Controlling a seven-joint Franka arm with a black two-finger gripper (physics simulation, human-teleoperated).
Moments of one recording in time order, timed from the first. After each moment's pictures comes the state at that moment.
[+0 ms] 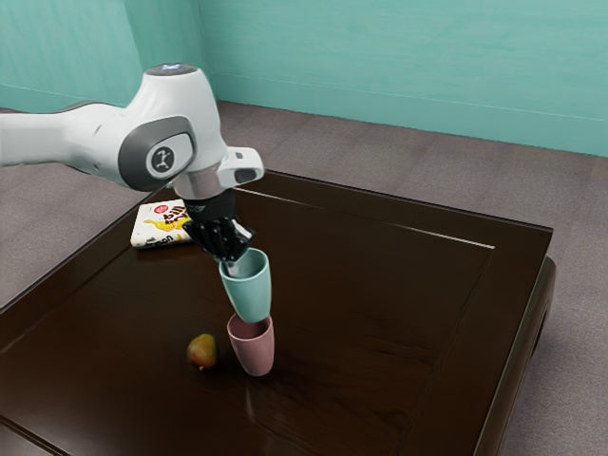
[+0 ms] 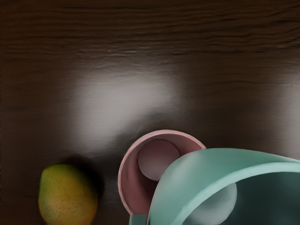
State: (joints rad) arm -0.21 -0.09 0.05 -2.10 -0.04 2.03 -0.13
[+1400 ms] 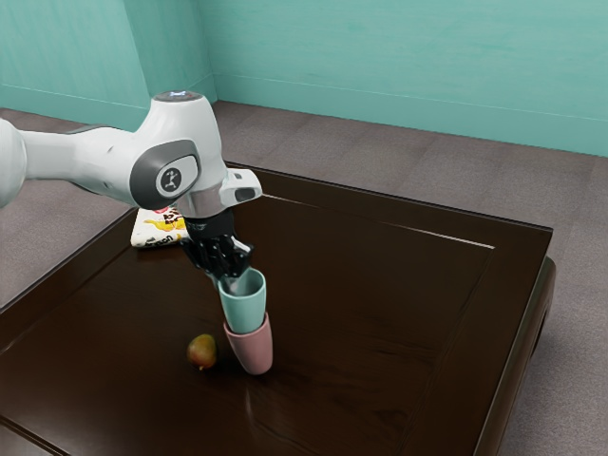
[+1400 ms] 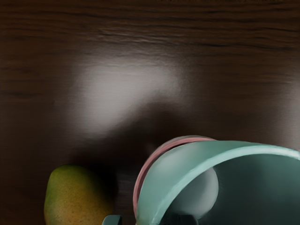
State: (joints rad) arm -0.14 -0.01 0.02 -2.12 -0.04 2.08 -0.16
